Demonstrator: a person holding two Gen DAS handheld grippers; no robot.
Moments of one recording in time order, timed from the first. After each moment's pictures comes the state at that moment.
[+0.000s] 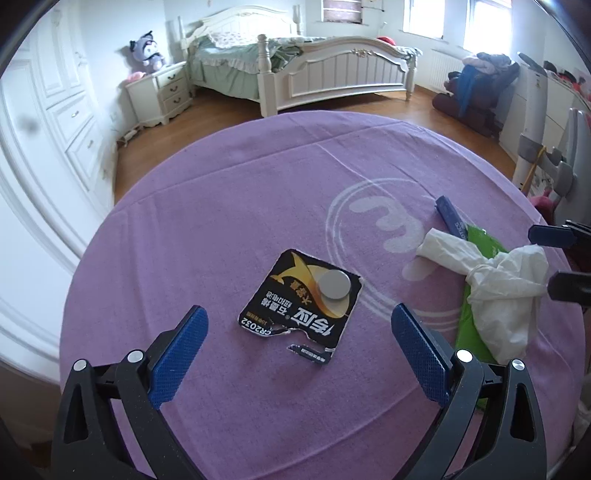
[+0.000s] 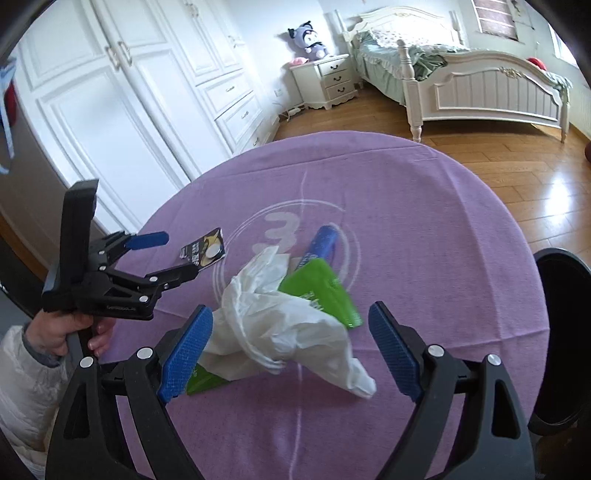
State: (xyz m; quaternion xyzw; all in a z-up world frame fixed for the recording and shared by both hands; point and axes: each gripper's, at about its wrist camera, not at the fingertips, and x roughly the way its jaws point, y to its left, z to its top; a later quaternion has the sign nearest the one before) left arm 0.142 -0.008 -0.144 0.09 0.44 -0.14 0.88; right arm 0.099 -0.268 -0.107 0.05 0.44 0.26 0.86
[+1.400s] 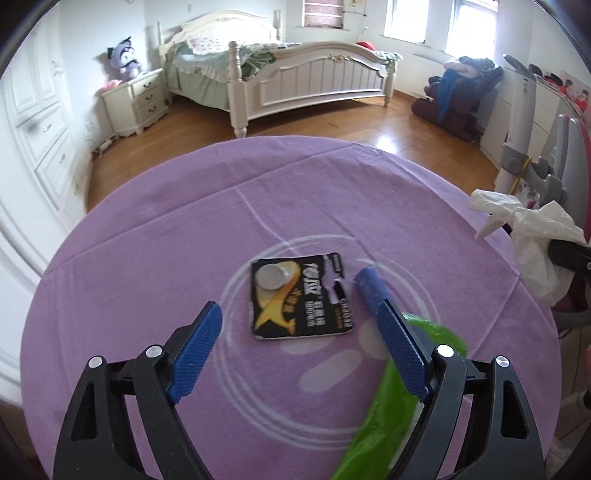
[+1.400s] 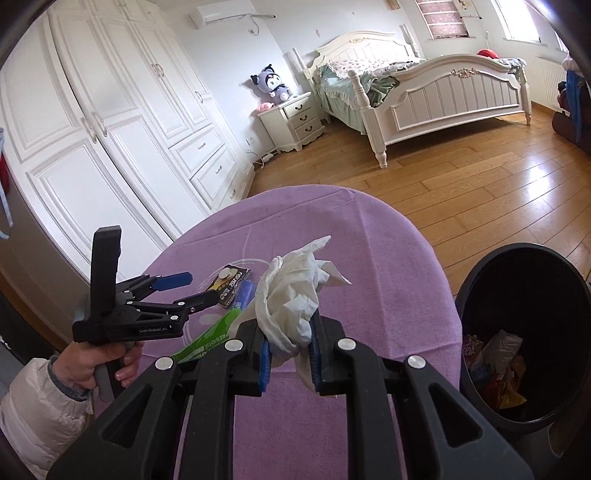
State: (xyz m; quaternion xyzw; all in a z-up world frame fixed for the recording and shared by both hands) left arm 0.182 -0.112 -0.136 0.08 0.43 -0.19 0.88; right arm 0.096 -0.371 -0.093 0.16 0.37 0.20 0.89
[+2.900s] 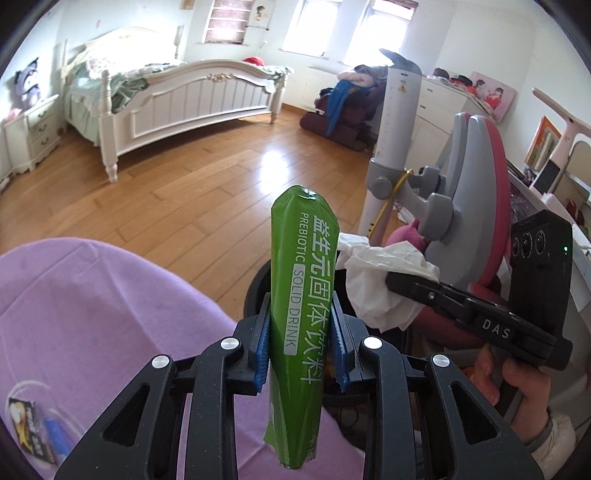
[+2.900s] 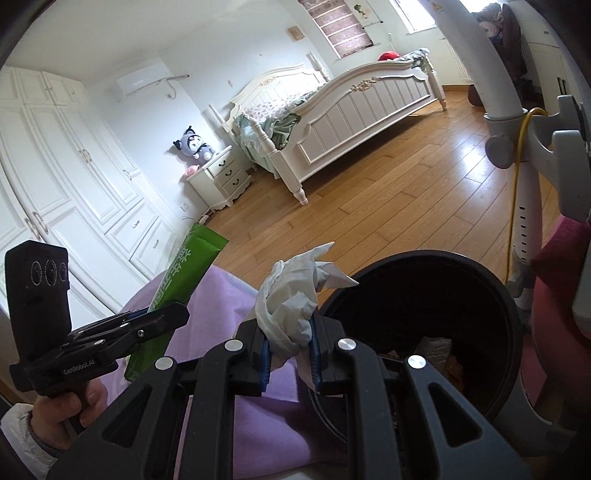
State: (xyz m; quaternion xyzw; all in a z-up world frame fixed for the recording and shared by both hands) left arm 0.187 -0.356 -0.107 0.04 0.40 -0.39 0.83; right arm 0.098 -0.548 -0.118 0.26 0.32 0.05 0.91
